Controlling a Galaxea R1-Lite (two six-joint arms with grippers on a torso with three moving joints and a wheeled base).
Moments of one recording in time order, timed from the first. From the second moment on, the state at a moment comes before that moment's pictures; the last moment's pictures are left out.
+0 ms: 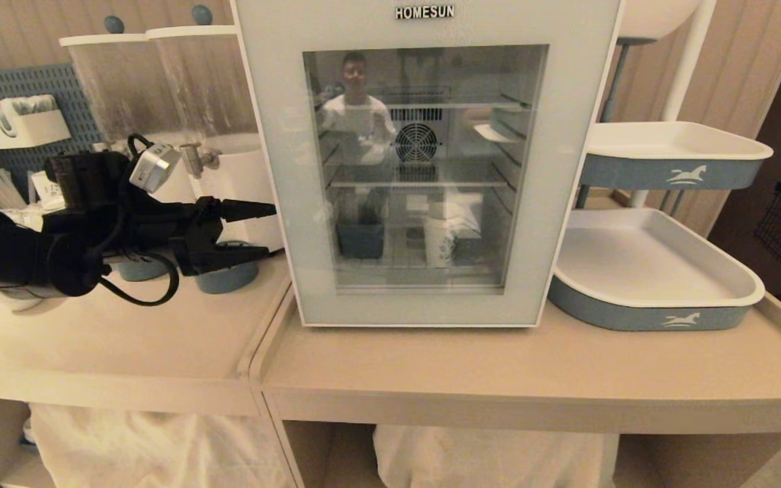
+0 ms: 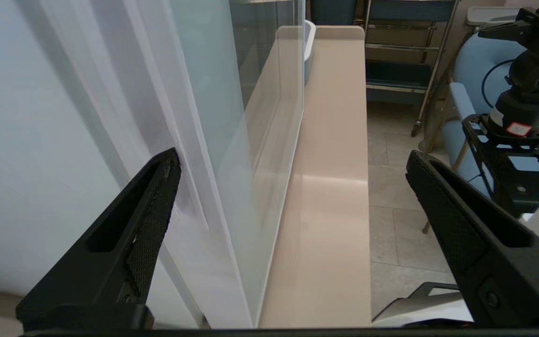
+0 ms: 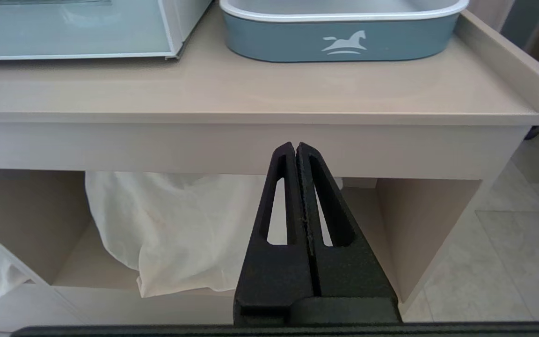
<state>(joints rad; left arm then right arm) 0.05 1.96 -1.25 -0.56 -1.49 0.25 0.00 0.00 -0.04 0.09 0.00 -0.02</state>
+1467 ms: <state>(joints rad) 0.01 2.05 -1.32 -0.58 -1.52 0.22 0.00 0.00 -0.04 0.11 0.00 -0.02</state>
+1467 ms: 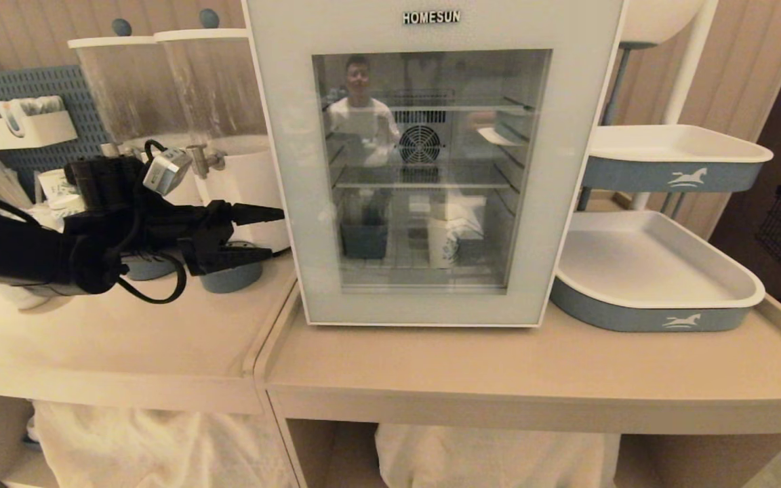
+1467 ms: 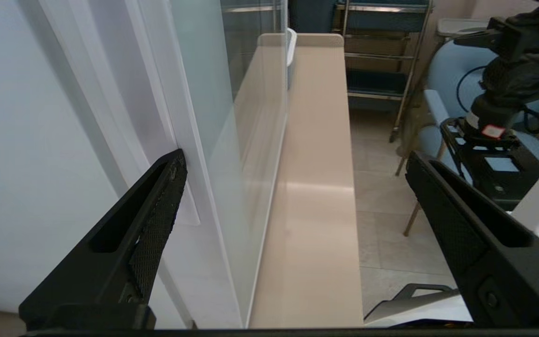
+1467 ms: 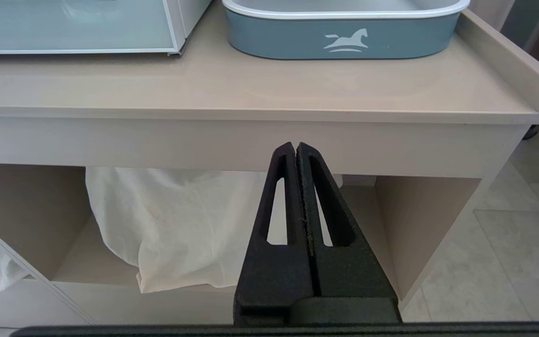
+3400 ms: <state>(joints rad) 0.06 1.98 -1.16 -0.68 -1.52 0.10 0.00 0.00 -0.05 0.15 0.01 -0.04</state>
